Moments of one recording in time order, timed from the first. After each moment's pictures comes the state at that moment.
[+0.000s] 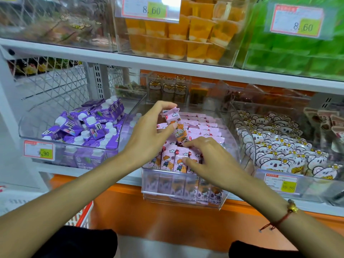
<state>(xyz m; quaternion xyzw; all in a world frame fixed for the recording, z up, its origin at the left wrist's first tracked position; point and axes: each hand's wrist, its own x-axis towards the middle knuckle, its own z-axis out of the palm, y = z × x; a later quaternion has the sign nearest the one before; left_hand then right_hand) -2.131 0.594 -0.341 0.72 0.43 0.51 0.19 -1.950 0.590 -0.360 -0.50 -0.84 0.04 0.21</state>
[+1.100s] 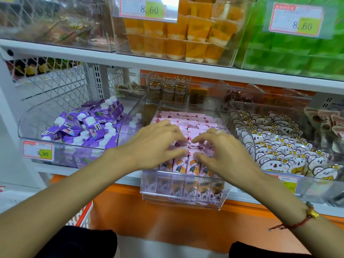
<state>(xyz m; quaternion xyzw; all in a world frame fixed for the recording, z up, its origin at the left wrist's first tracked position) -2.131 0.606 -0.341 0.88 0.44 0.15 -0.06 -1.935 0.586 -0.340 -0.51 -0.83 -0.03 0.22</state>
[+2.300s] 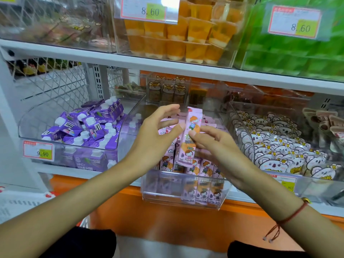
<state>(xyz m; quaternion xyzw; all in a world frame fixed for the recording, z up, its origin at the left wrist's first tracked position) -2.117 0.579 -0.338 0.65 0.42 0.55 0.31 -1.956 0.576 -0.329 -0.45 -0.56 0.53 0.45</state>
